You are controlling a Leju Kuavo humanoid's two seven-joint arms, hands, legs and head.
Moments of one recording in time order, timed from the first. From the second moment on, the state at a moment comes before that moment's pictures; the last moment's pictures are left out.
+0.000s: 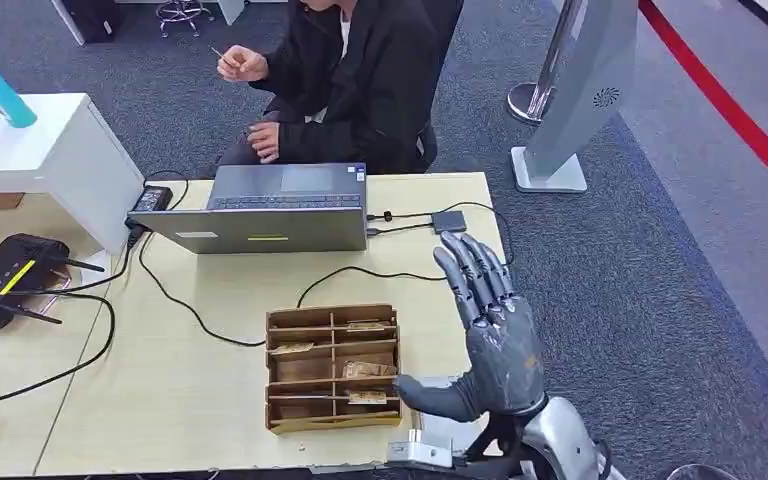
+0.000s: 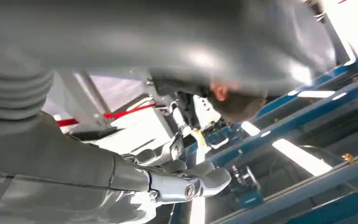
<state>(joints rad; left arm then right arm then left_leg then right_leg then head) -0.05 -0.12 -0.22 -0.20 -0.22 0.22 -0.26 -0.05 -0.18 0.66 -1.96 1.06 -0.40 0.02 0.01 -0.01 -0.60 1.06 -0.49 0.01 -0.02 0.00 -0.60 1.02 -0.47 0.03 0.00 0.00</state>
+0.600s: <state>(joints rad) -0.06 -0.13 -0.22 -0.20 -0.24 0.22 -0.24 -0.08 -0.18 0.74 -1.90 1.04 -0.37 0.01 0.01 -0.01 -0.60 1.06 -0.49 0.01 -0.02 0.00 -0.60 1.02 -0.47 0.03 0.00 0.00</state>
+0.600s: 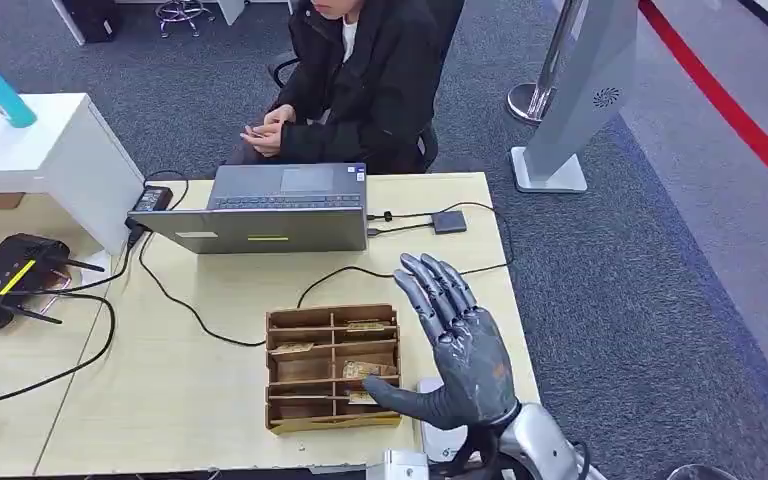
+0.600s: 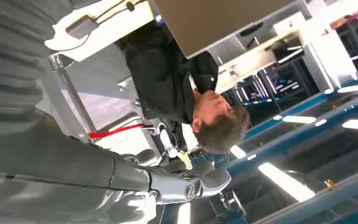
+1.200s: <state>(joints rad) -0.06 -0.13 -0.22 -0.21 -0.28 0.20 -0.22 -0.15 -0.14 0.79 -1.71 1.22 -0.44 0.07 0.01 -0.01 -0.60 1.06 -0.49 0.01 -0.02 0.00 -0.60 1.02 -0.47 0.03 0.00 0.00</state>
